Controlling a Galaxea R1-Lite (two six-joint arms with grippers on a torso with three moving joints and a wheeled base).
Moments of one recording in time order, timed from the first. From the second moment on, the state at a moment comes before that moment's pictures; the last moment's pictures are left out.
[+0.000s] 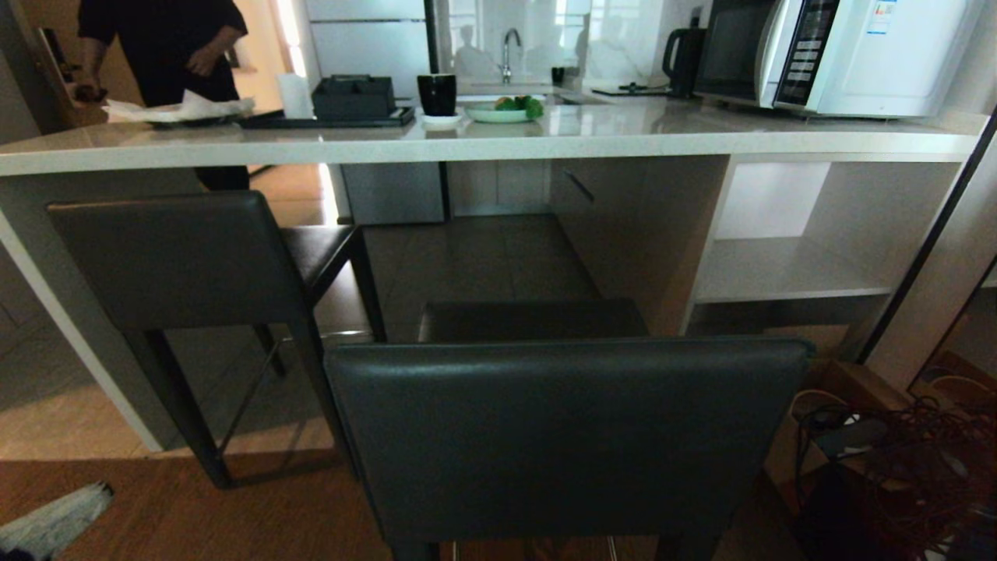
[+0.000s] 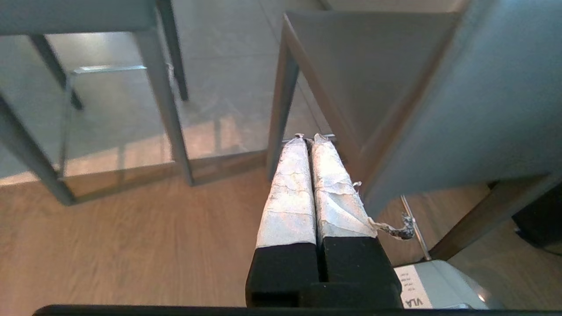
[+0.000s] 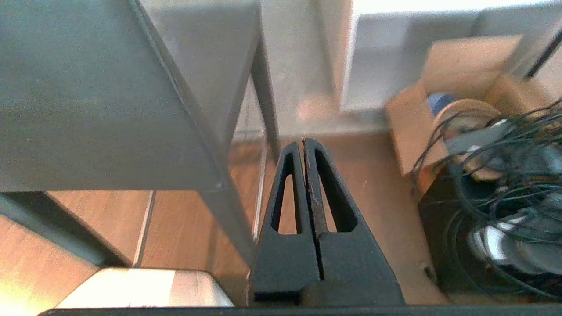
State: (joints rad) left arm -0.02 0.64 -0.30 -0.16 -0.26 -0.07; right arm 0.01 0.49 -0.39 0.14 0.09 0.04
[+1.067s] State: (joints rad) left arm -0.46 1.35 -0.34 -0.79 0.04 -0.17; right arm 0.16 1.30 -0.41 -0.49 0.11 -0.02
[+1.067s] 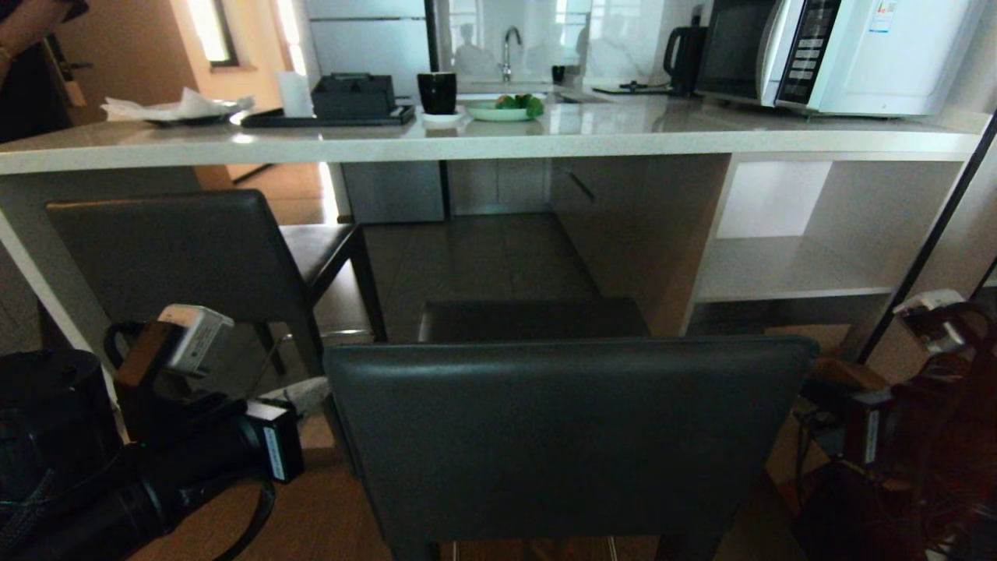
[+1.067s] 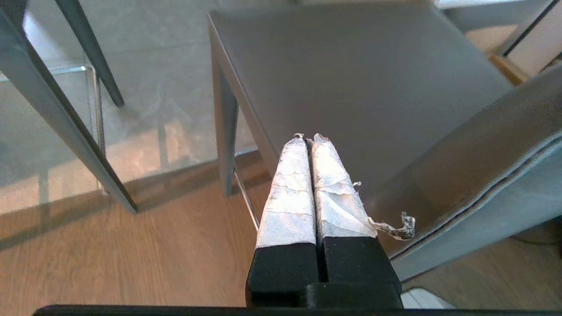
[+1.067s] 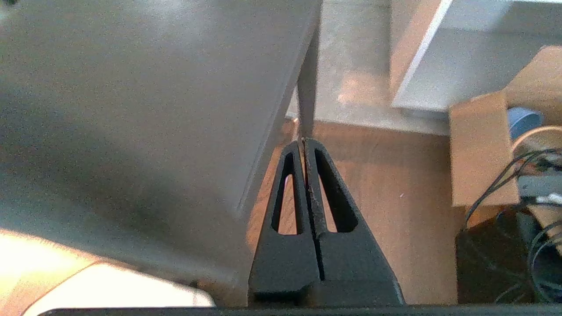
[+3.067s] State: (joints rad) left arm -0.63 1.52 -0.43 -0.79 0.09 -0.19; right arm 0.34 1.58 -0.66 -0.55 0.01 -0.02
